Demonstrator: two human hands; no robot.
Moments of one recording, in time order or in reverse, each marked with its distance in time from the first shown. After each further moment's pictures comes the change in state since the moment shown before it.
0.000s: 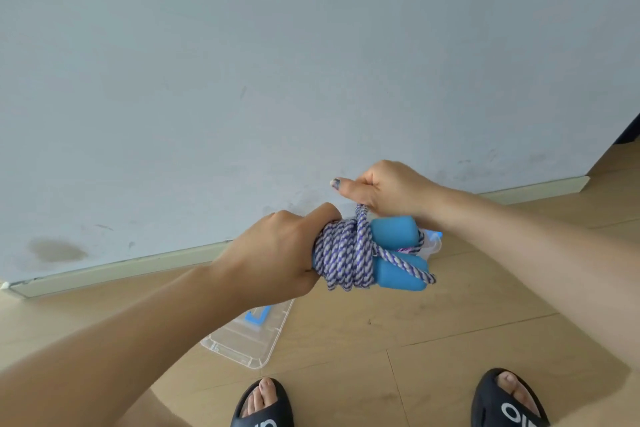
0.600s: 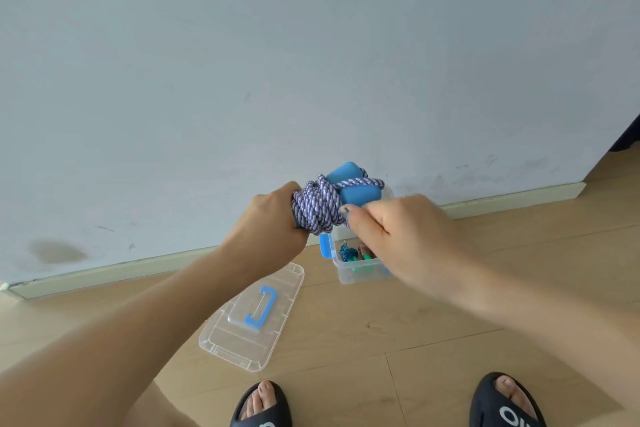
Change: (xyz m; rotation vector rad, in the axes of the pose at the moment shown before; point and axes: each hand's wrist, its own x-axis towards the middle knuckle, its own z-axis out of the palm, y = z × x) left_hand 0.016 -0.018 0.004 -0.047 0.036 -0.554; right_hand -0.073 -0.035 0.015 -0.178 0.239 -0.065
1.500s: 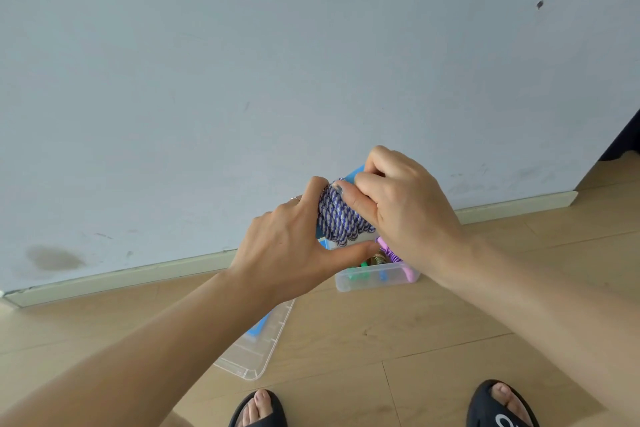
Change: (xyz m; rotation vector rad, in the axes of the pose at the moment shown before) left_hand -0.031 0.052 -0.016 0.077 0.119 0.094; right_hand 0.036 0.023 0.008 -0.225 0.549 -0.400
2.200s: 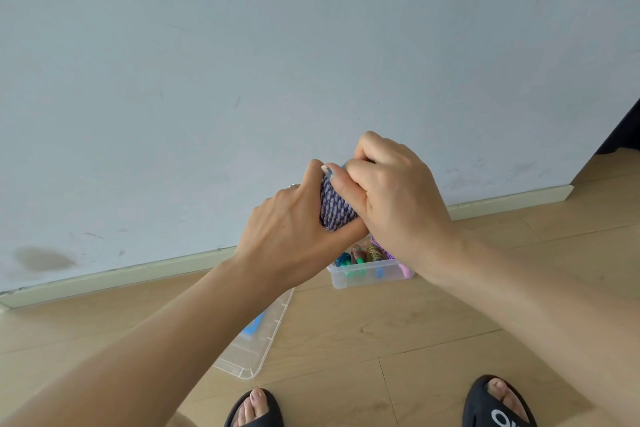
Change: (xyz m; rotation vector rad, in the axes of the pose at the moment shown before) left_hand 0.017 0.012 0.003 -0.099 0.027 -0.002; right_hand 0.010 -0.009 -0.003 0.054 0.027 0.064
